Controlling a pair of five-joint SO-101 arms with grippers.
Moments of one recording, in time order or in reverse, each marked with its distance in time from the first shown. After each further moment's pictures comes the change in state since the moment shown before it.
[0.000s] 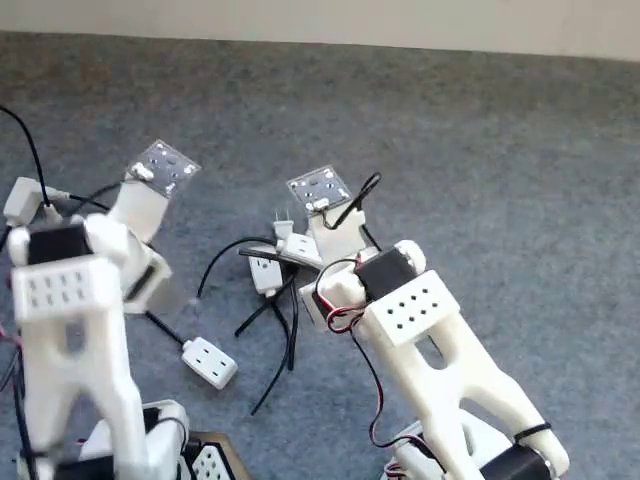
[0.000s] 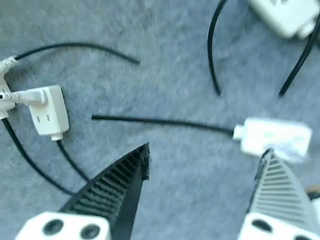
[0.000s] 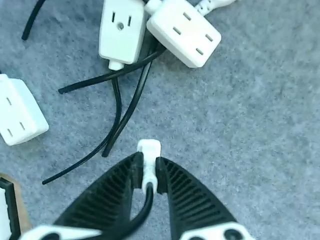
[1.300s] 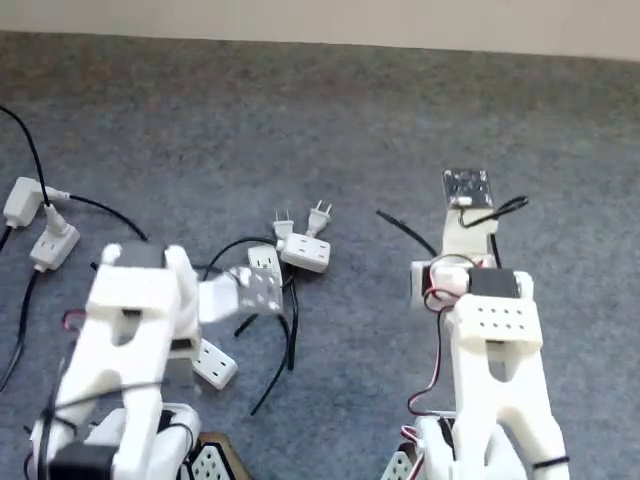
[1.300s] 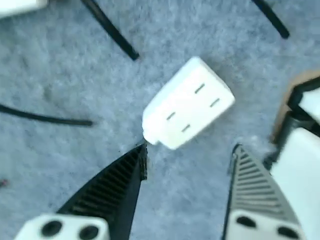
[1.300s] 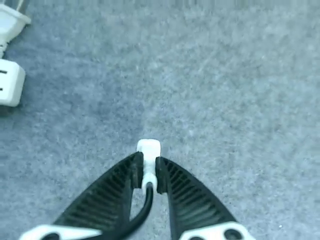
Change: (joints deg) left arm 14.9 2.6 24.8 -8.4 -41.1; right arm 34.5 -8.6 18.7 -17.5 8.4
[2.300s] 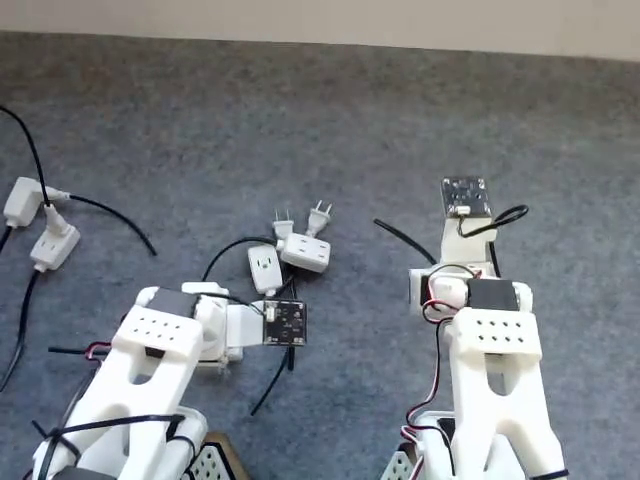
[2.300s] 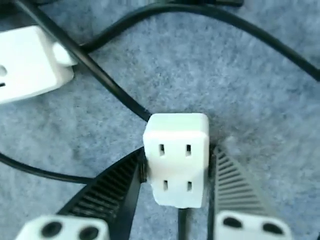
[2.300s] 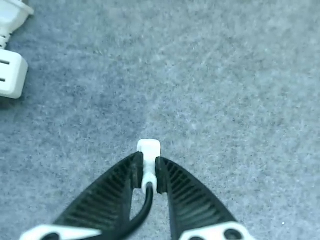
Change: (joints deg) left arm 10.0 -7.5 15.9 -20.9 4.4; right arm -0.4 -3.7 2.9 0.0 0.0
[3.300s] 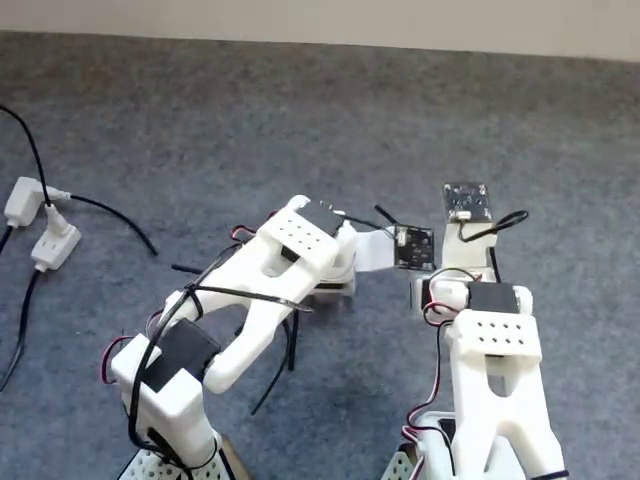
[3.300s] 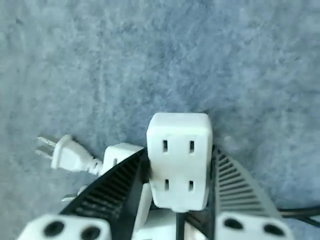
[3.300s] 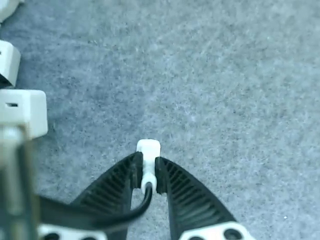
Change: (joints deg) left arm 24.3 49.0 -55.4 4.0 25.1; right arm 0.1 0.0 1.5 0.0 0.0
